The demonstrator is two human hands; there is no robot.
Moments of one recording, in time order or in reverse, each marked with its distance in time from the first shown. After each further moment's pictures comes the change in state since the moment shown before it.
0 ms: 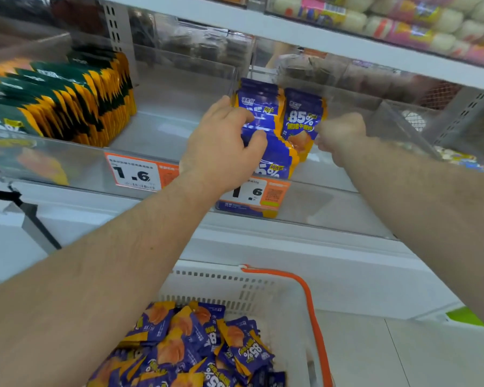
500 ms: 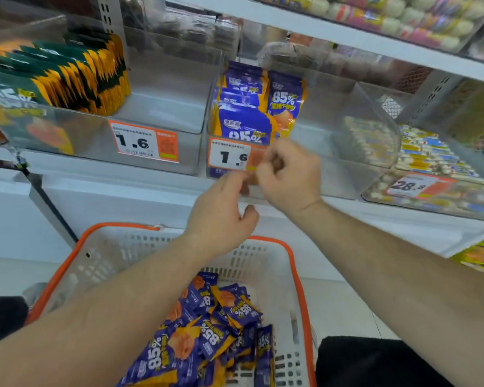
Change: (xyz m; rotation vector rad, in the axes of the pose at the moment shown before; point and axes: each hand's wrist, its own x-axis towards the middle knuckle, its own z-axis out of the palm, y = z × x) left_hand -0.138 0.005 0.019 -0.155 -0.146 0.051; right_hand -0.194 0.048 -0.014 -0.032 0.109 -0.985
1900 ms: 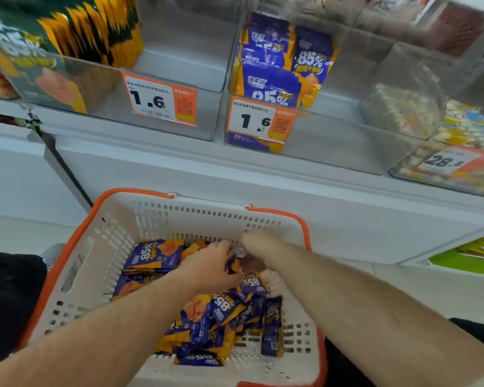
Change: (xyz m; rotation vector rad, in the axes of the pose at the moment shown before) left_hand -0.111 -0.093 0.054 0.227 -0.858 -0.438; right_hand -0.146 0.004 0.057 -0.004 -1.229 1.260
